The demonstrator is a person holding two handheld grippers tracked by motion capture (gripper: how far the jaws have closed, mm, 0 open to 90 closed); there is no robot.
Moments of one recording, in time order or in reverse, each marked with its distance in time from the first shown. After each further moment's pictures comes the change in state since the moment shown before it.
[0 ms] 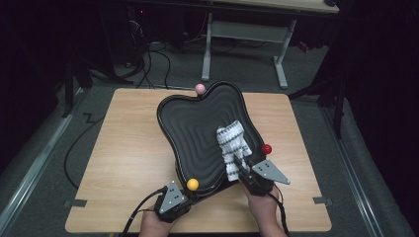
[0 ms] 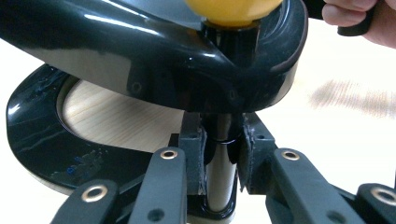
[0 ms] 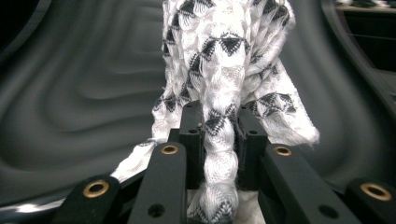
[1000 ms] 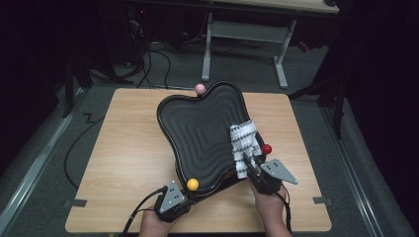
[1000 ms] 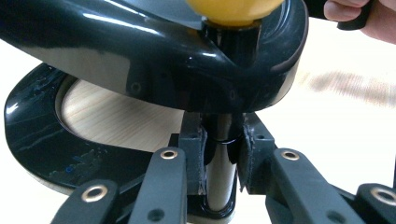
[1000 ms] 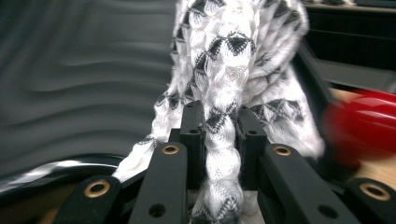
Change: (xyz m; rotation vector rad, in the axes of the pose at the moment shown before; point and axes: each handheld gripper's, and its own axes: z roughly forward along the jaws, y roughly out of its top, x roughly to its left) left arm 0.001 0.000 0.000 0.005 -0.005 -0.001; right arm -0.015 -0.003 -0.005 0.008 -0.060 -0.003
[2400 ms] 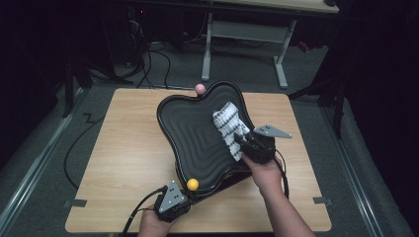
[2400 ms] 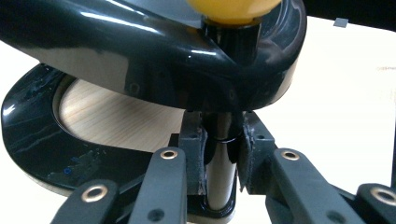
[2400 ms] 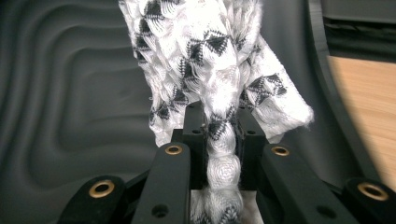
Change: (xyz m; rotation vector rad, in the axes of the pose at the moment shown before) left arm 0.002 0.000 0.000 0.002 -0.017 0.008; right arm -0.022 0.075 0.052 0.235 0.112 0.137
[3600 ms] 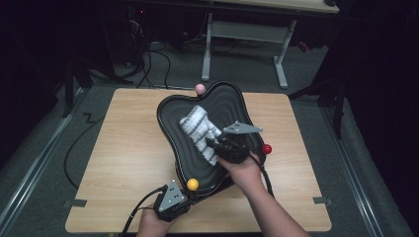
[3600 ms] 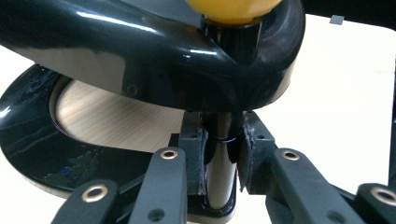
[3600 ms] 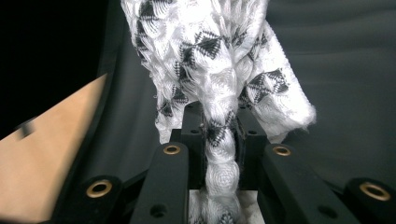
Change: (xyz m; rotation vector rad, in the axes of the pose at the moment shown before) left arm 0.002 0.001 0.000 0.008 -0.012 0.012; right arm 0.067 0.013 0.023 0.079 0.213 -0.097
